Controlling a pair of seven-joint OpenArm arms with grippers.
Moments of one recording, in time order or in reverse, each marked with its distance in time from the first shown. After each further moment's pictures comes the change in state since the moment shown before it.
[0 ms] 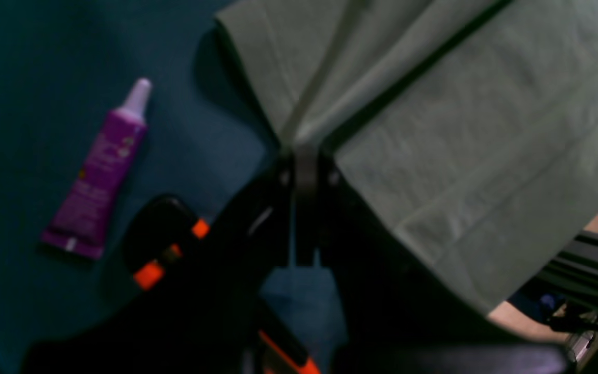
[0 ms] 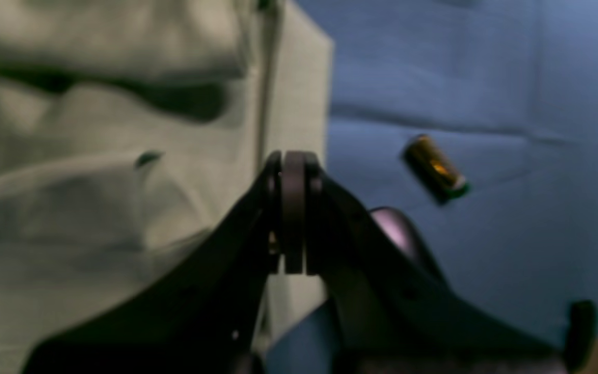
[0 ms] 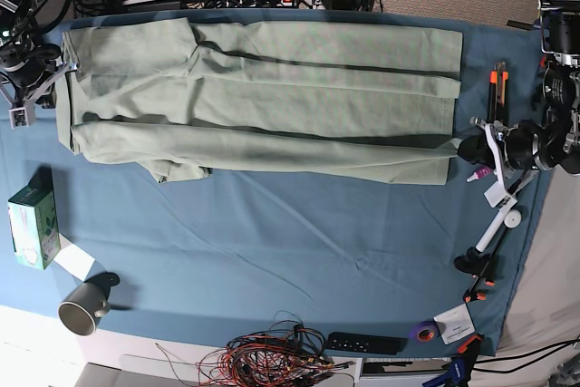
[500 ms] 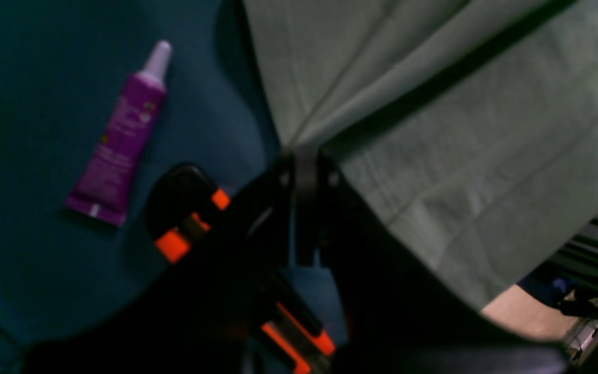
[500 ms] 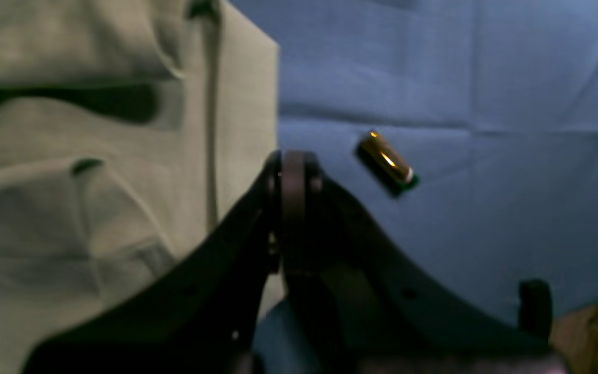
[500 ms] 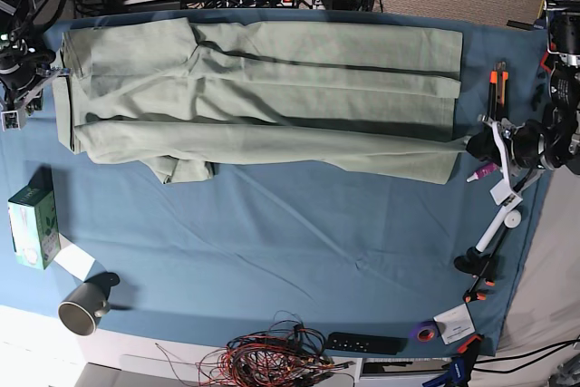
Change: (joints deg) left arm 0.0 -1.2 0.0 0.0 0.4 0.0 2.0; right arm 0.1 1.1 0.0 0.0 -2.7 -2.1 0.0
